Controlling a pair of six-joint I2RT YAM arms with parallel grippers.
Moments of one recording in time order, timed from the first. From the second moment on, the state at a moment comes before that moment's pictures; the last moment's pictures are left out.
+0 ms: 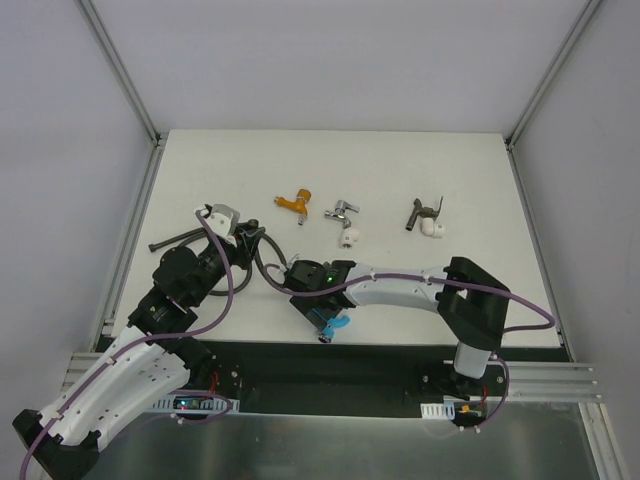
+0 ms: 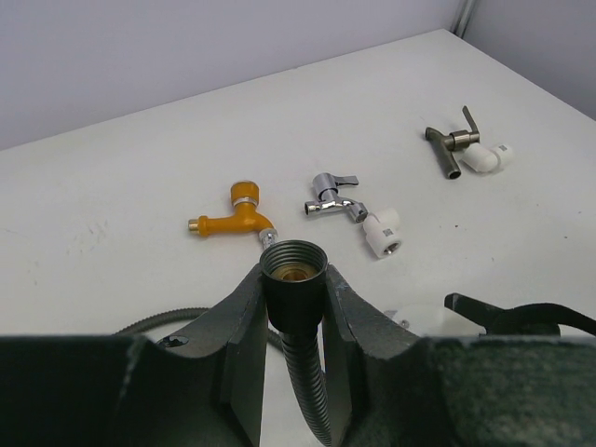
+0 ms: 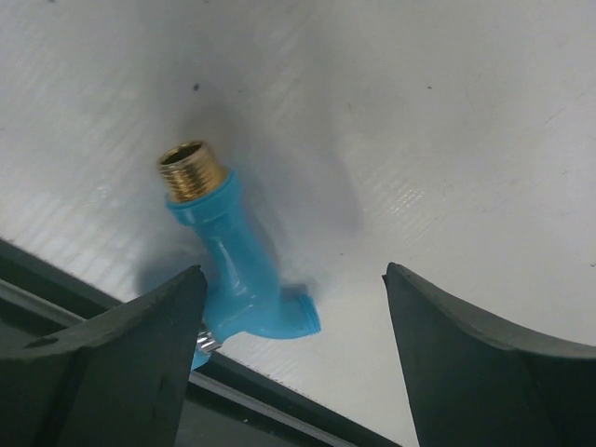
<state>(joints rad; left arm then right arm) -0.62 0.55 0.58 -0.06 -0.08 -0.05 1.22 1.78 1.21 -0.72 0.28 0.29</state>
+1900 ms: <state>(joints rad) -0.61 0.55 0.59 -0.06 0.05 -0.06 0.63 2.21 1.69 -0.43 0.29 0.63</state>
